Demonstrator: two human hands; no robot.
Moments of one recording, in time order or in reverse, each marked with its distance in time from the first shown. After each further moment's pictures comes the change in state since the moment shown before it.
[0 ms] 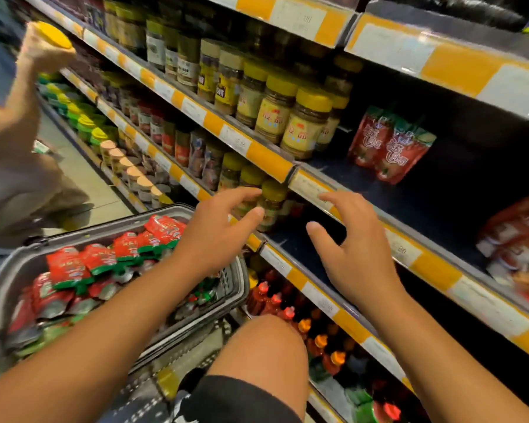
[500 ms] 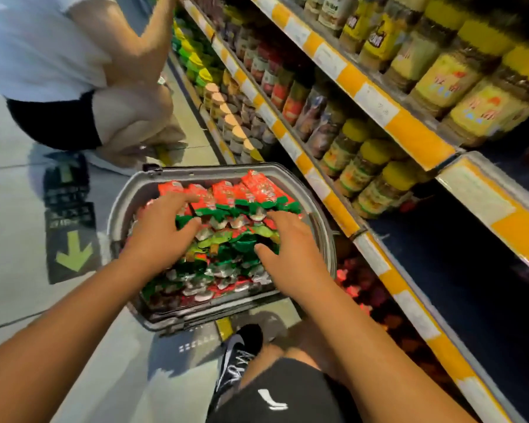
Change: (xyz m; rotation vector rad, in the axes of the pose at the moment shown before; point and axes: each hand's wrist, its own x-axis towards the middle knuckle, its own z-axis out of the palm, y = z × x) left_hand -0.131 -0.189 -0.135 0.427 0.224 -0.399; right_hand -0.025 -0.091 0.232 0.045 -0.622 -0.117
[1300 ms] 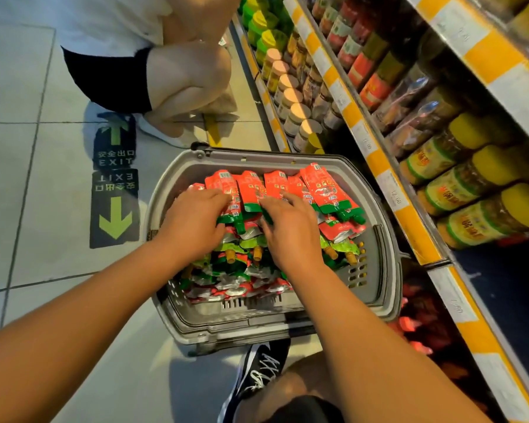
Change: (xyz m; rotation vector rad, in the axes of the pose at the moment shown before) left_hand 0.034 -0.079 0.023 0.476 -0.178 0.032; right_hand 0.109 -0.024 0.108 -0.120 0.062 -0.209
